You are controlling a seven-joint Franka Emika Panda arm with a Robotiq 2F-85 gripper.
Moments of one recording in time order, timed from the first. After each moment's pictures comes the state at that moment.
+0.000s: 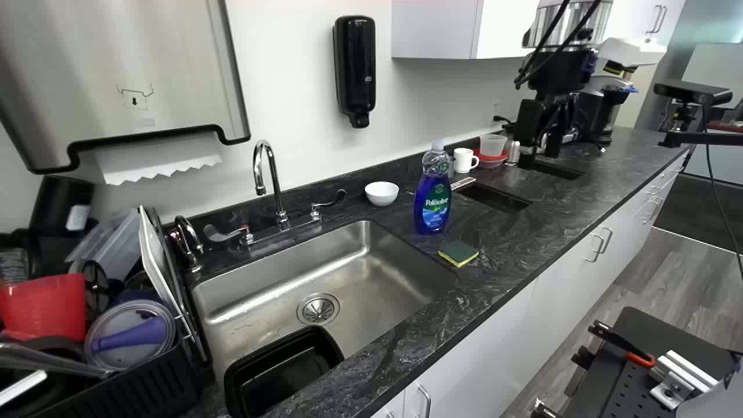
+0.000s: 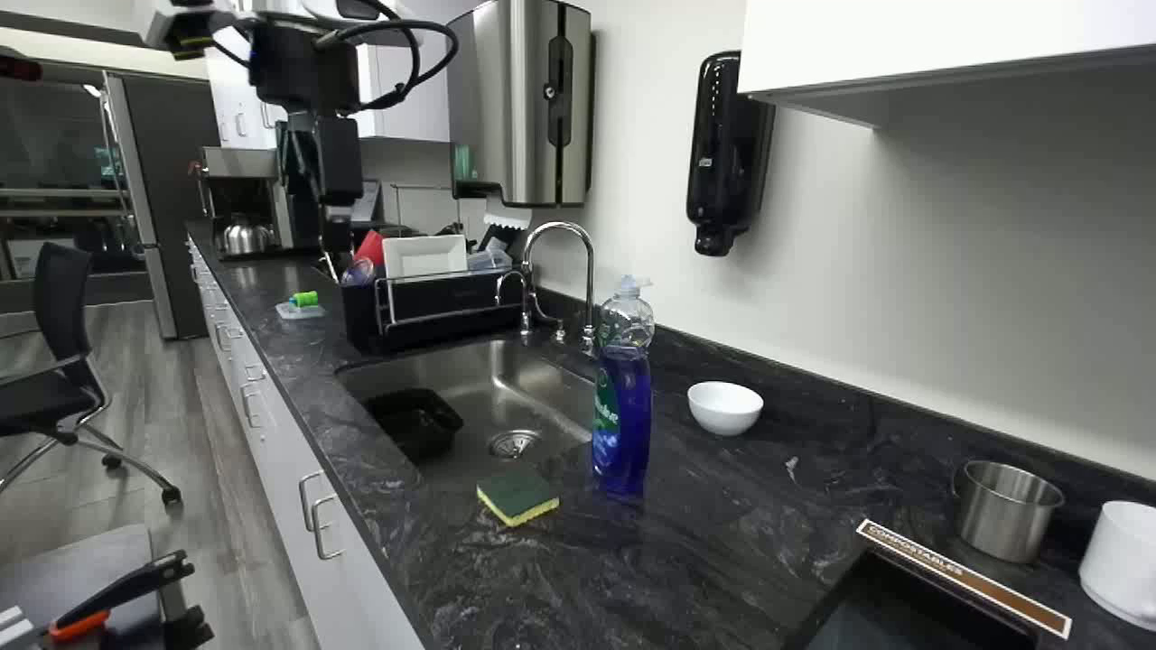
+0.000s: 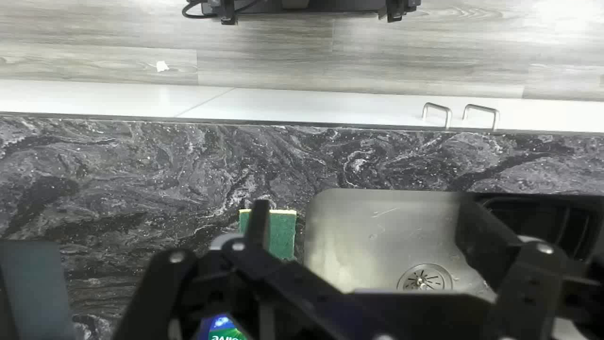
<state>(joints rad) -0.02 -0.61 0.02 -2.49 0.02 1.86 -0.02</state>
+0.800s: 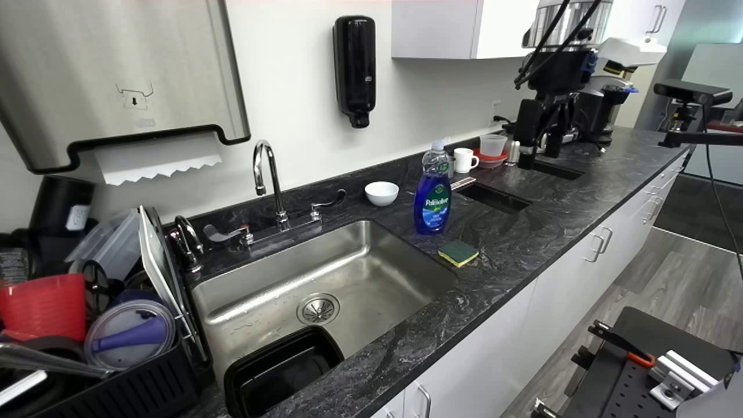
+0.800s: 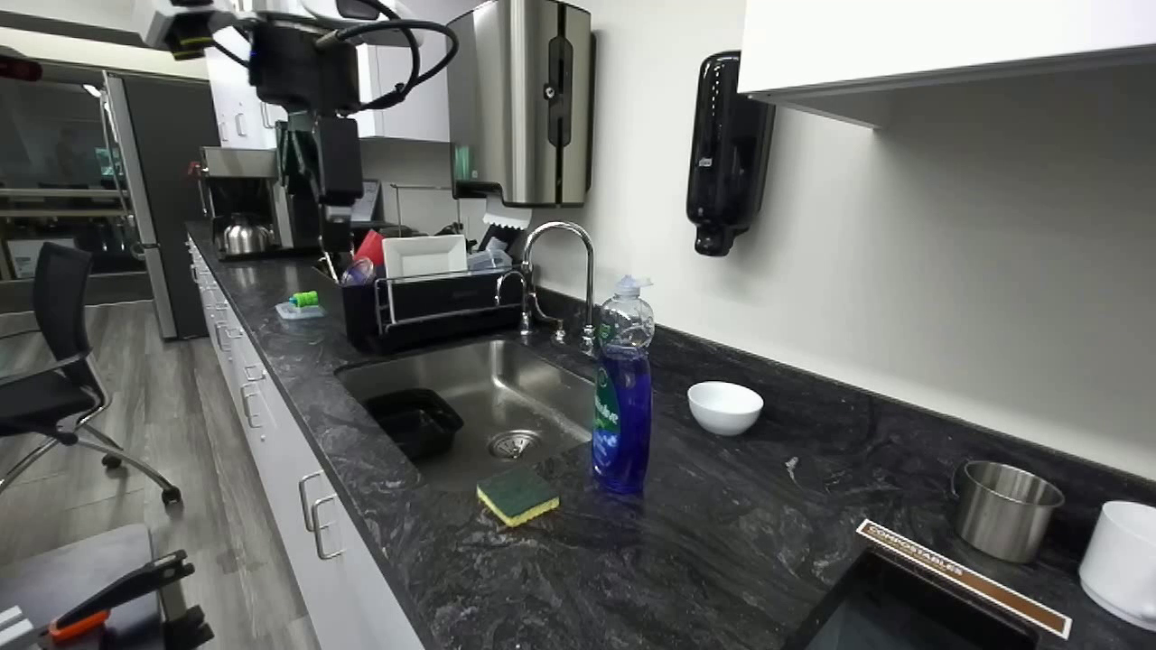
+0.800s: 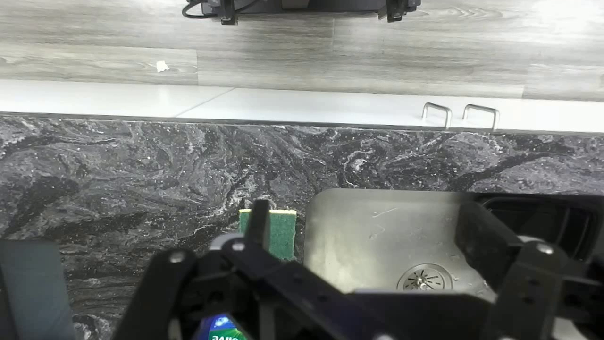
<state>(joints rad) -0.02 -0.61 0.02 -2.49 0.02 1.86 -0.02</state>
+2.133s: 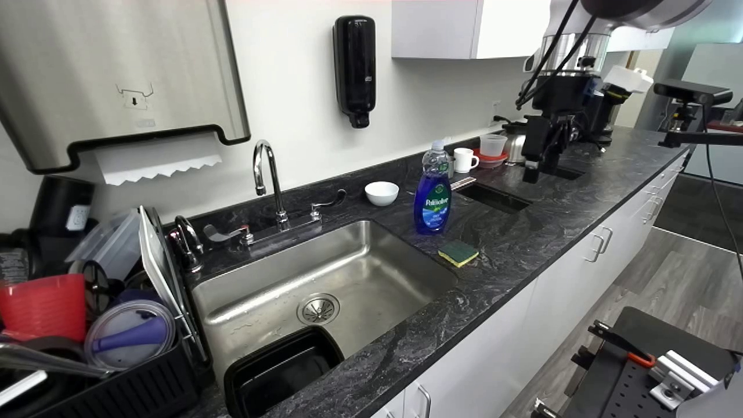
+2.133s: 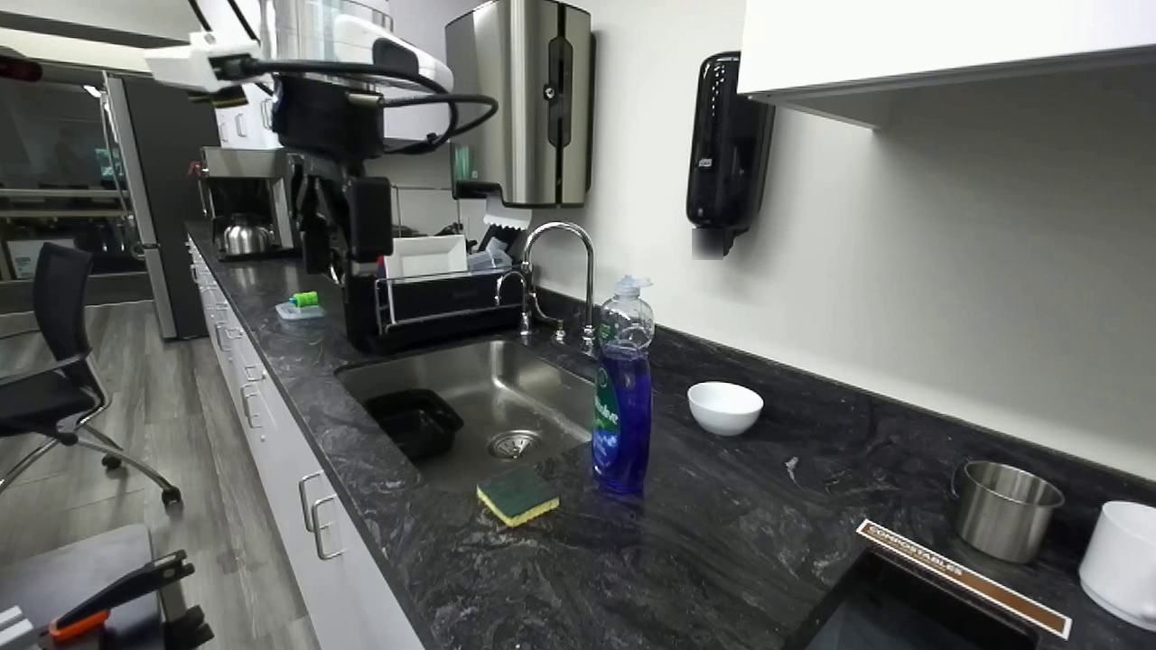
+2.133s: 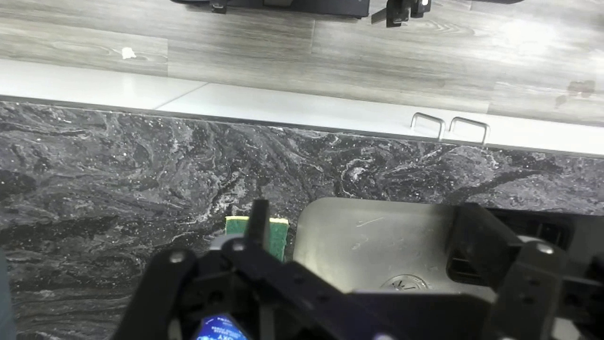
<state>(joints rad) -0.02 -0.57 -0.10 -2.56 0.05 1.94 -0.21</state>
